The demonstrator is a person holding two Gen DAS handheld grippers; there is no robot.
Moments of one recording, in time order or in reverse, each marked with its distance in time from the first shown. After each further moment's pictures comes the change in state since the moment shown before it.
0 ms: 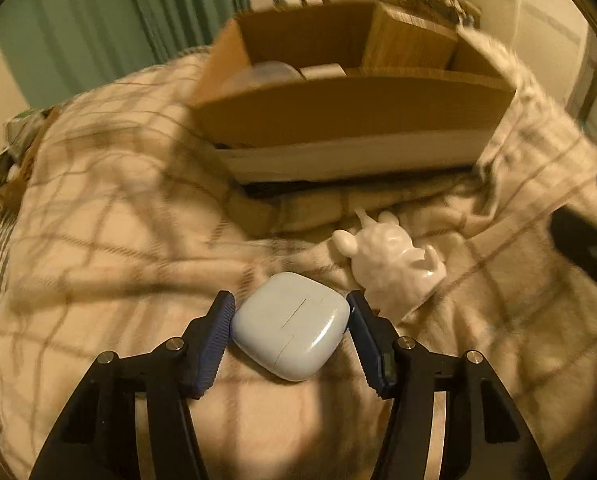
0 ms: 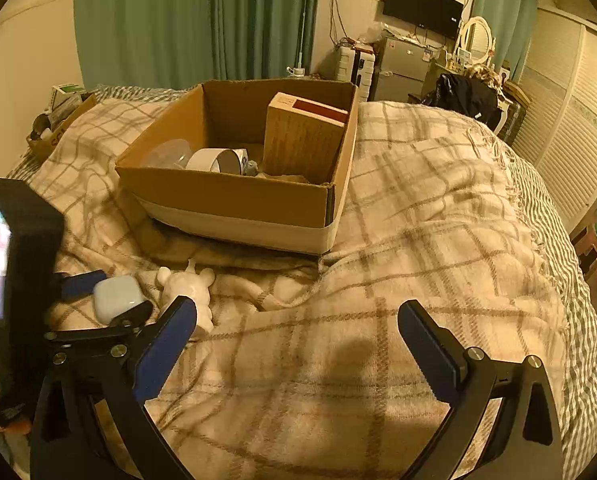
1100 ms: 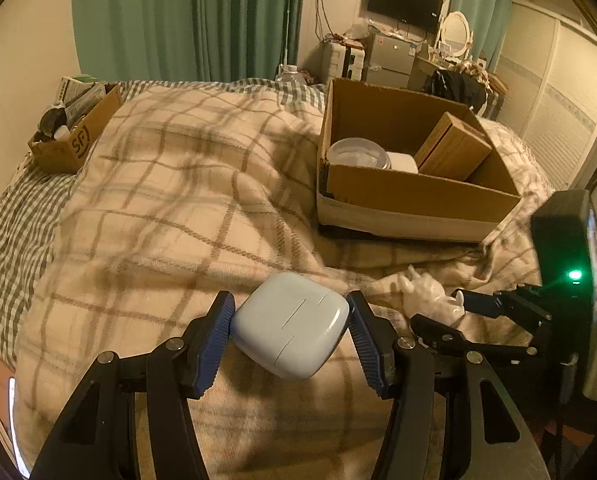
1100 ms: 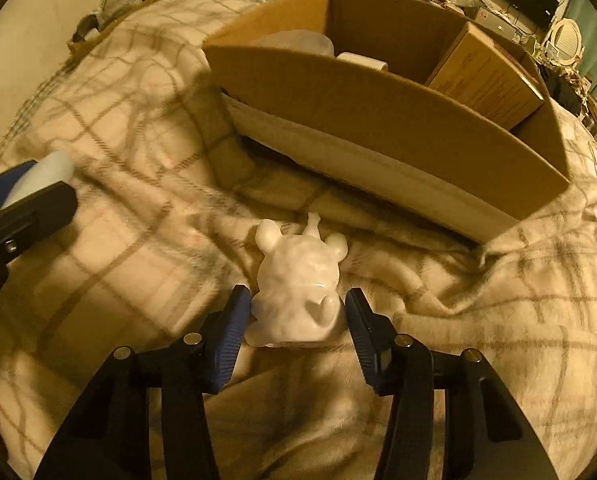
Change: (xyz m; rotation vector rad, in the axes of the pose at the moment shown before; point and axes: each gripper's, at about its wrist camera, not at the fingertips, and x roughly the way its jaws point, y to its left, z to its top) left arm -0.040 0.080 -0.004 -0.197 -0.133 -0.053; right arm 0.061 0.082 -0.007 -0.178 0.236 0.175
